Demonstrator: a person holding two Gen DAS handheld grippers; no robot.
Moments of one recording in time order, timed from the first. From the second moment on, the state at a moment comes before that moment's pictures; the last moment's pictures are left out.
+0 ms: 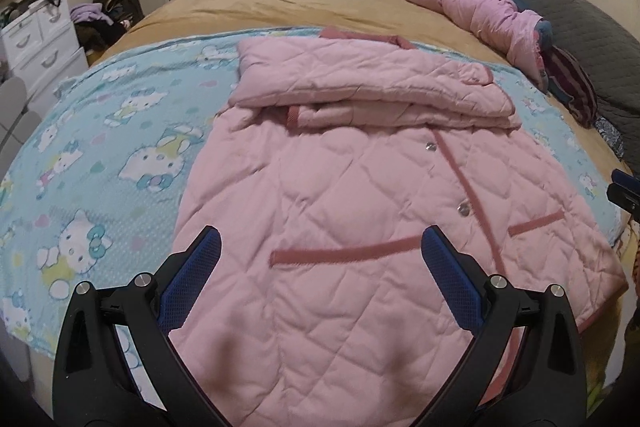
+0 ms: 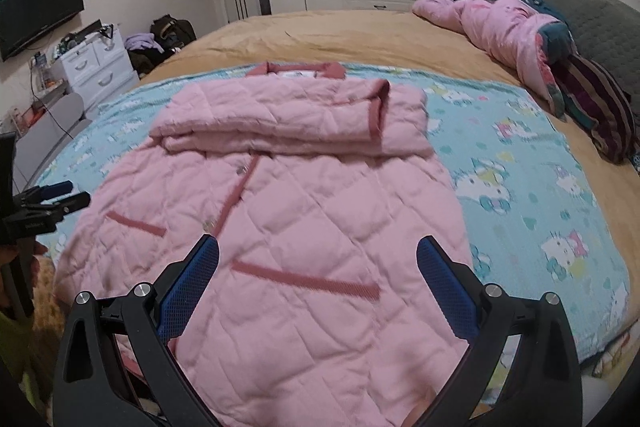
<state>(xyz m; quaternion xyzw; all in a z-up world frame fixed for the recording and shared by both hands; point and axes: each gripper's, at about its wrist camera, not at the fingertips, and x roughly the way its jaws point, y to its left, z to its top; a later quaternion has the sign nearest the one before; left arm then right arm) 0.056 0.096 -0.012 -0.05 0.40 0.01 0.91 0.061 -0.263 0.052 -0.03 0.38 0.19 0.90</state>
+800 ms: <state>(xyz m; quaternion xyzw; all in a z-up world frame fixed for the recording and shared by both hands) 0.017 0.153 -0.065 -0.05 0.47 0.07 0.88 0.043 -0.312 0.002 -0.03 0.46 0.14 0.88</state>
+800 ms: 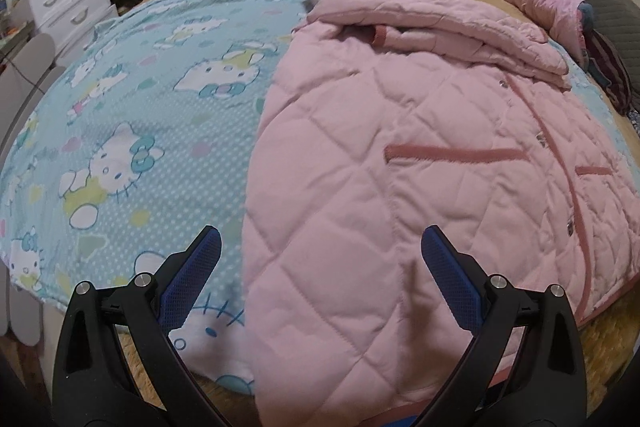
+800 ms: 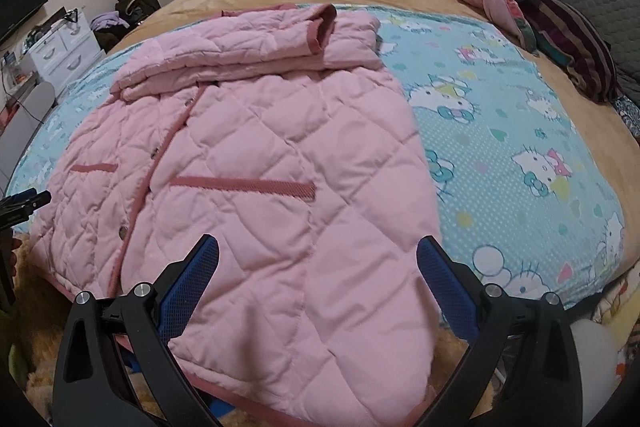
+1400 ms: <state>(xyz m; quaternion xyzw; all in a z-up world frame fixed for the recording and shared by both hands) 0.004 0.170 -0.101 -0.10 0.51 0.05 0.85 0.037 -0.329 -0.023 -0.05 0.51 0.13 0.85</state>
